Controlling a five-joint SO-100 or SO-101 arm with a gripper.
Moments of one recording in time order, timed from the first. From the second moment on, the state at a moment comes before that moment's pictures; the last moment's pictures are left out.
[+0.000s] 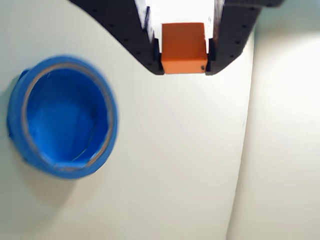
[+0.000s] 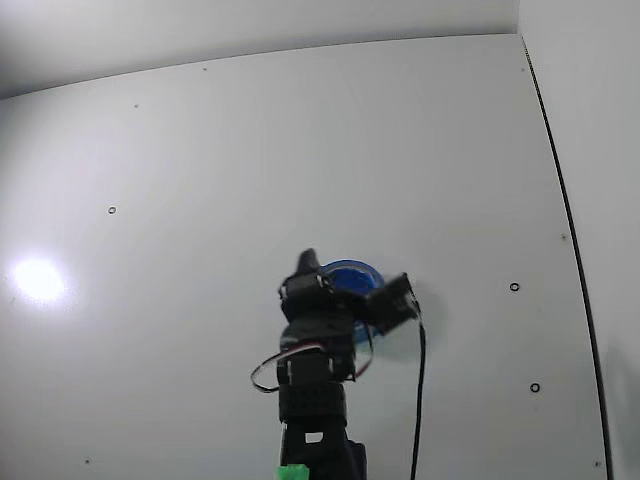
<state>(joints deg) 1.1 156.7 156.7 18.7 4.0</state>
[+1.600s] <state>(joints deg) 14.4 188.9 166.0 0.5 -3.3</state>
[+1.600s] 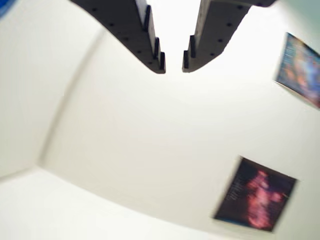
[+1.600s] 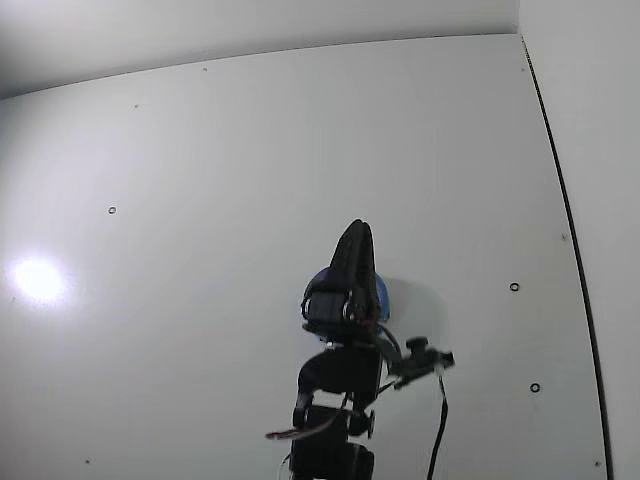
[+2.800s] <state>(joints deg) -3.3 192.2 180.7 55.1 7.4</state>
